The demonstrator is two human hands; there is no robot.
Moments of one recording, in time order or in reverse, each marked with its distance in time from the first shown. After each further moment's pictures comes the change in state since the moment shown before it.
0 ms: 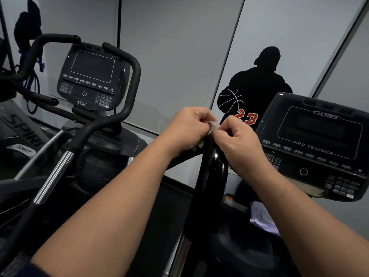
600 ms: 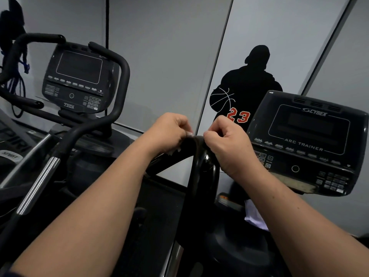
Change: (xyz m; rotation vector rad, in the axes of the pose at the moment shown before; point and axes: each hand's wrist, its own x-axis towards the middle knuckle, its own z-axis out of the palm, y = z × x) left_hand 0.015 -0.027 -0.015 0.164 -0.058 -0.101; right_hand -0.001 -0.004 0.000 -0.012 0.007 0.003
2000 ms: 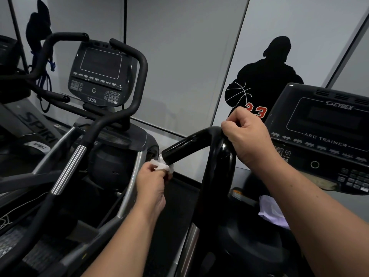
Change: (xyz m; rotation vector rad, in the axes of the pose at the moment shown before) left_hand -0.078 -0.118 0.058 -0.968 0.615 -0.347; right_hand -0.002 0.004 0.000 0.023 -0.002 0.002
